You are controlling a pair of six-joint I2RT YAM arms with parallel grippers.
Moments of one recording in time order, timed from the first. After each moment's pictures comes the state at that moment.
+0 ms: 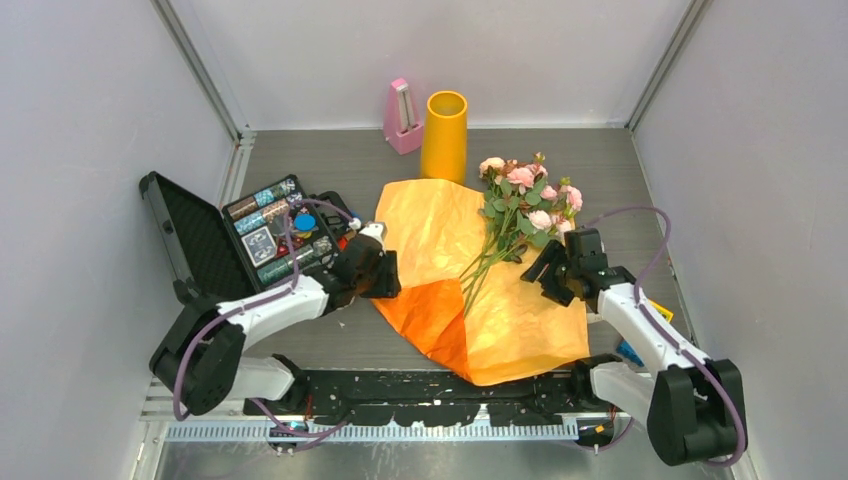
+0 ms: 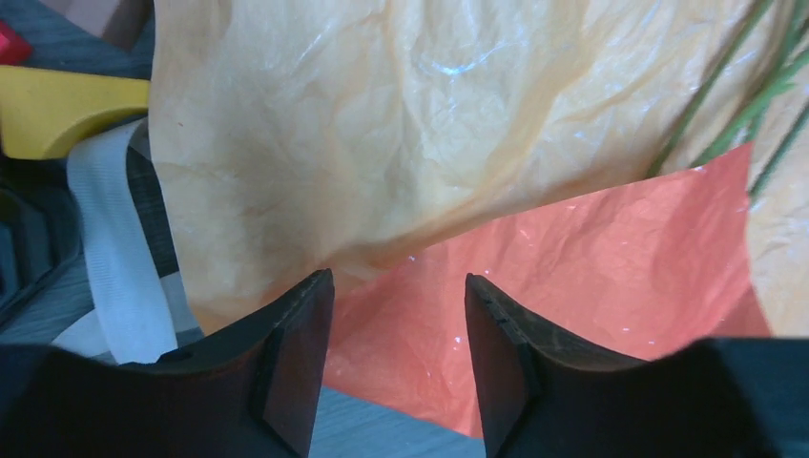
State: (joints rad) left arm -0.65 1.32 0.58 -0.09 -0.08 -0.54; right arm 0.15 1.07 0.52 -0.42 -0.07 0.78
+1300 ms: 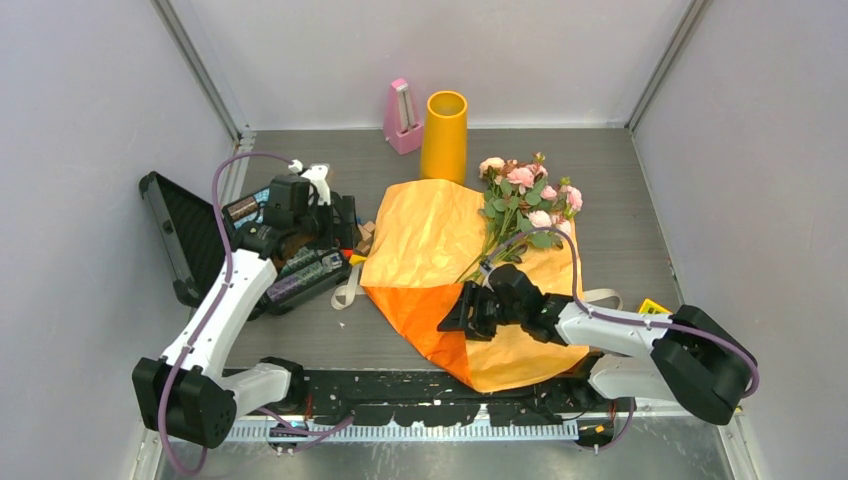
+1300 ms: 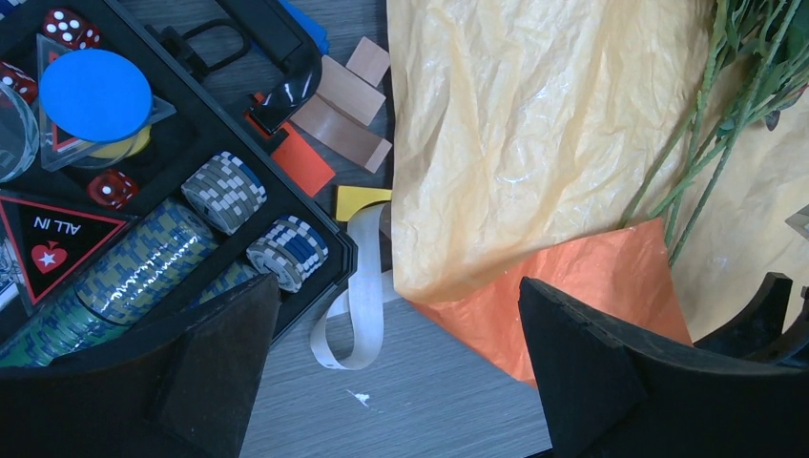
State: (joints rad) left arm -0.26 1.14 1.04 -0.65 0.11 -0.21; right arm 0.82 1.20 0.37 0.10 -0.35 1.14
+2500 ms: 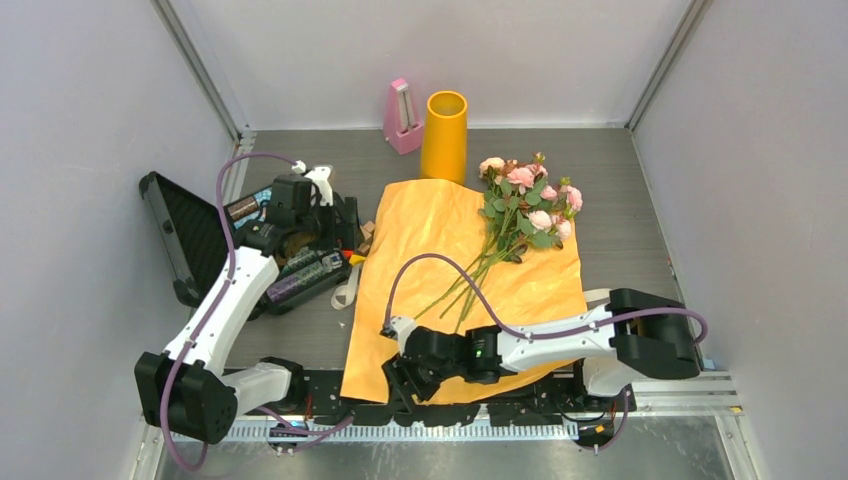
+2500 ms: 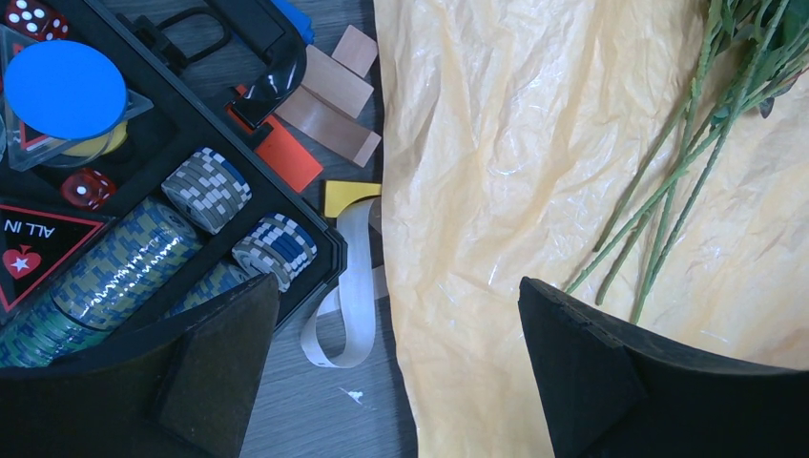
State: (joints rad) left arm -0.26 1.15 1.04 -0.65 0.14 -0.21; right arm 1.46 1.52 0.76 -0.01 -0.12 0.78
